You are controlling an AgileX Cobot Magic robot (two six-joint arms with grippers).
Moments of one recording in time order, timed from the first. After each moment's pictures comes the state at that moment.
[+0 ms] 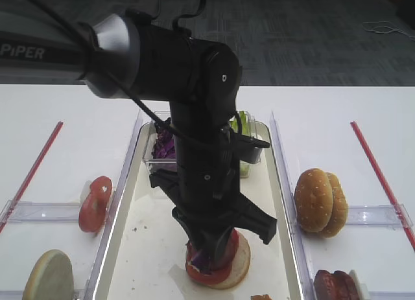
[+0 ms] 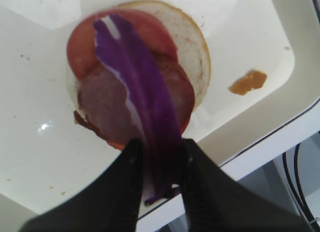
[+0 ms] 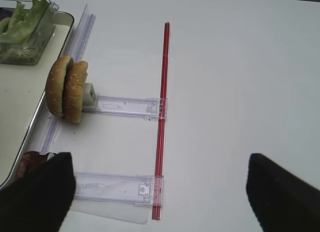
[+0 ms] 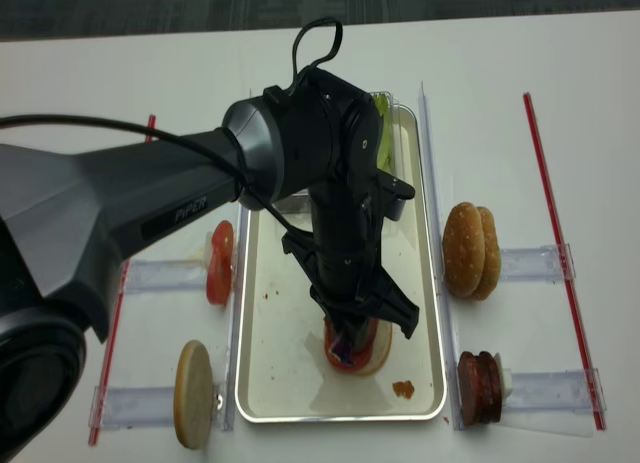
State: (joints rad) left arm -0.82 1.96 -1.47 -0.18 1.21 -0.11; right arm 0.00 -0.02 -0.47 0.02 1.14 -0.09
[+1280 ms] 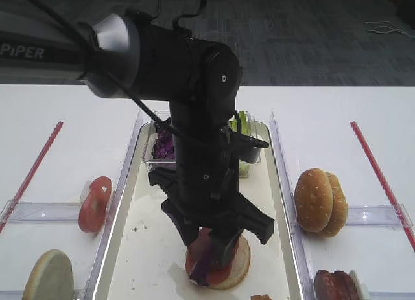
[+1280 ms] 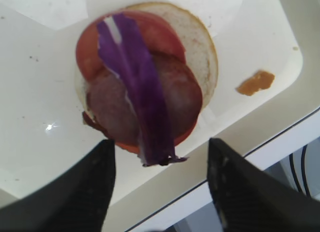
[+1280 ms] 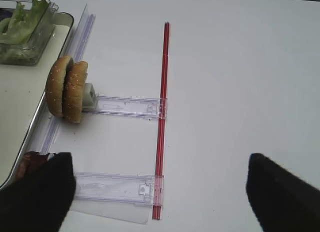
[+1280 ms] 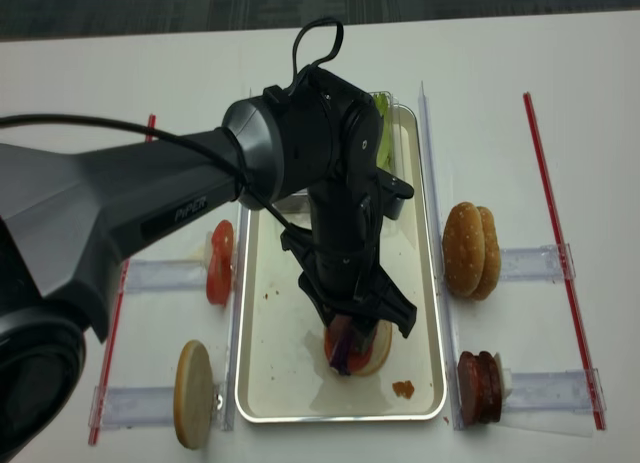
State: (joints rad) left arm -0.82 1.96 -1.47 -0.16 1.21 -0.11; right arm 0.00 -0.02 -0.47 0.02 1.14 -0.08
